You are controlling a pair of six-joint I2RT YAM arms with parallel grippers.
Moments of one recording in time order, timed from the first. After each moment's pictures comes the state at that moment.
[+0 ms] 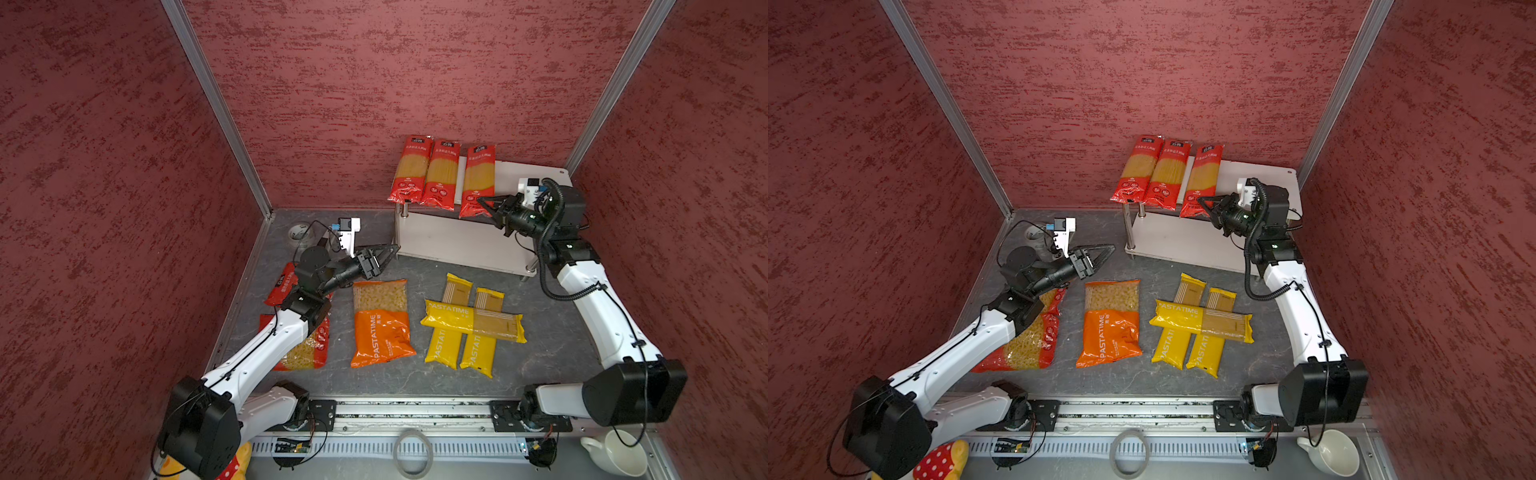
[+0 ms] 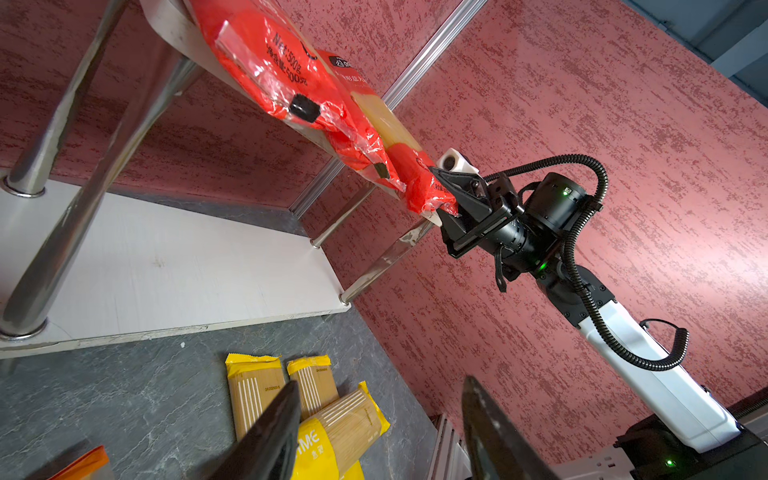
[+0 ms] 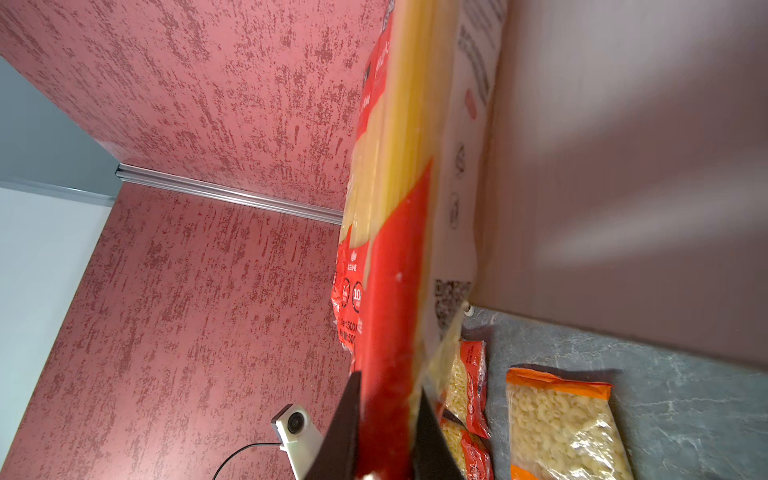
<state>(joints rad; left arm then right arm) -0.43 1.13 0.77 0.43 0.57 -0.83 0.05 1.37 1.35 -0.13 -0.72 1.17</state>
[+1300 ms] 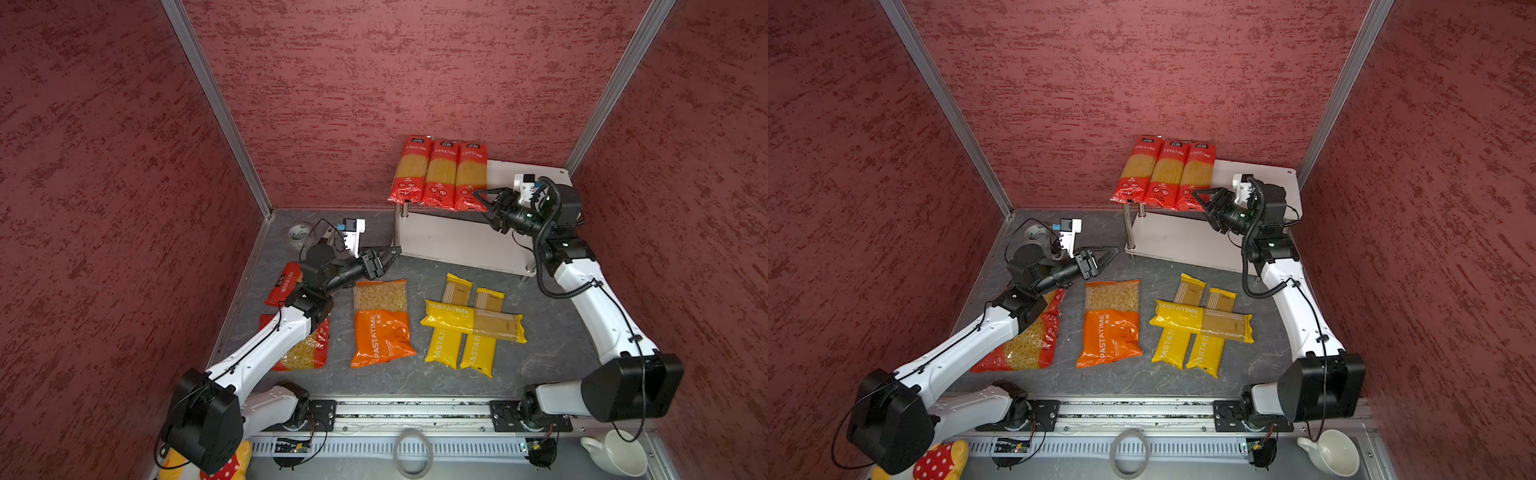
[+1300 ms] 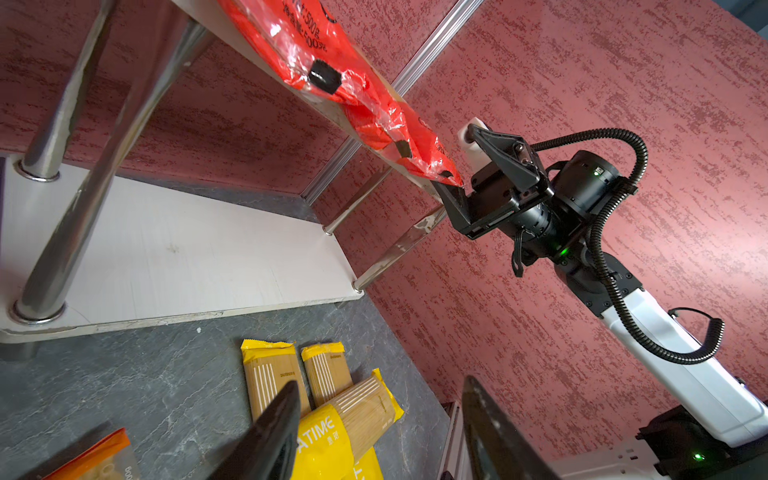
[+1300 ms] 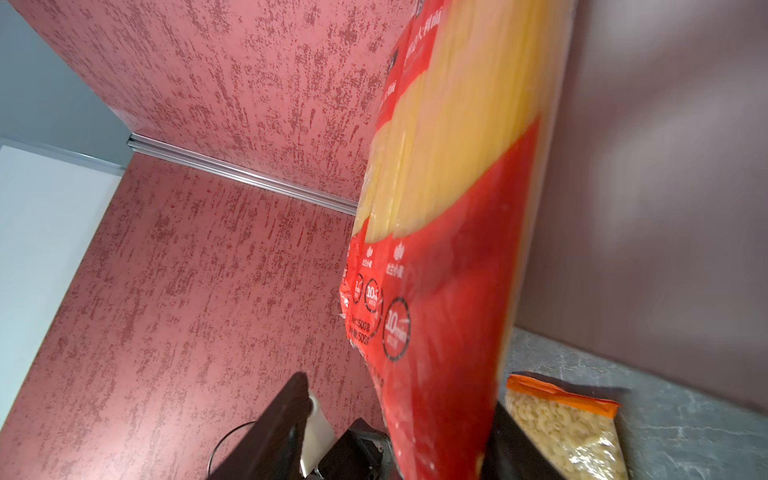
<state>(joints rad) -0.44 1.16 0.79 0.37 0.57 -0.76 0.07 1.37 1.34 -0.09 -0.75 1.13</state>
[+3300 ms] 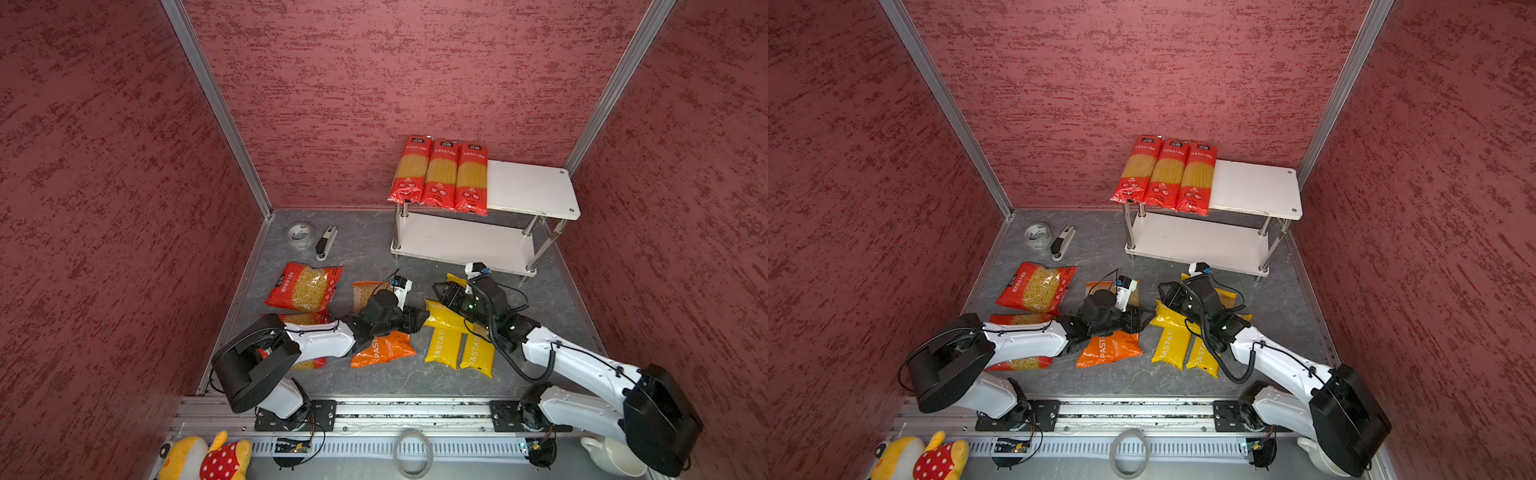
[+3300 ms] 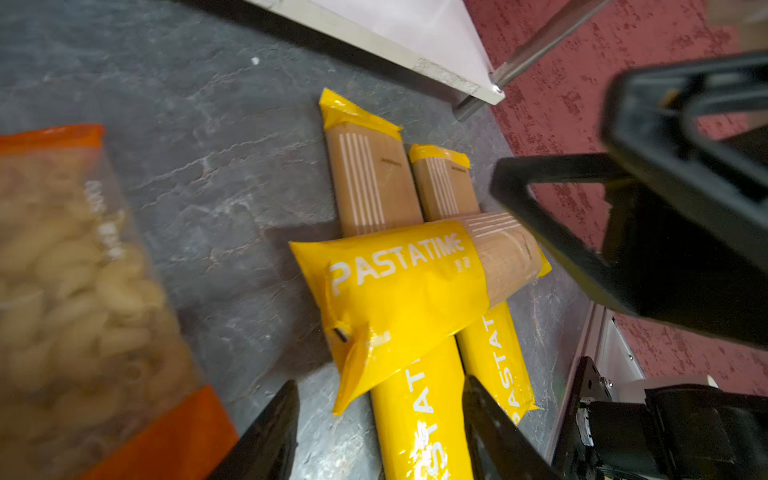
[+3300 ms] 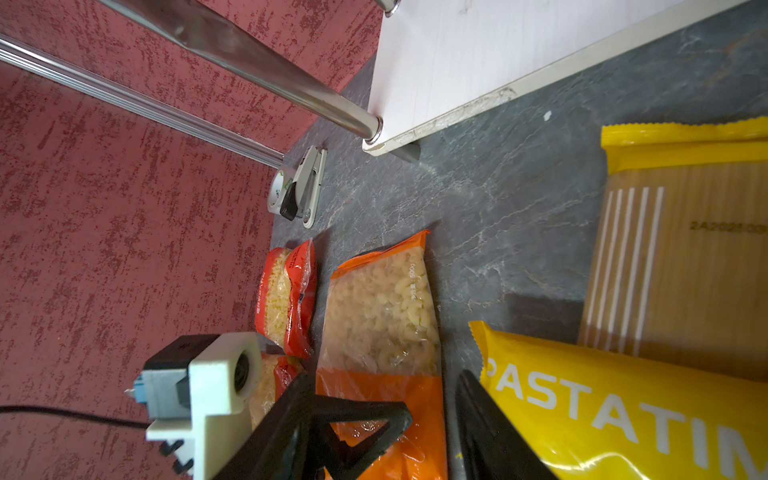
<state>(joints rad) -0.84 1.51 0.57 0.42 0.16 -0.68 0.66 1.13 0.55 0.14 -0.01 1.04</state>
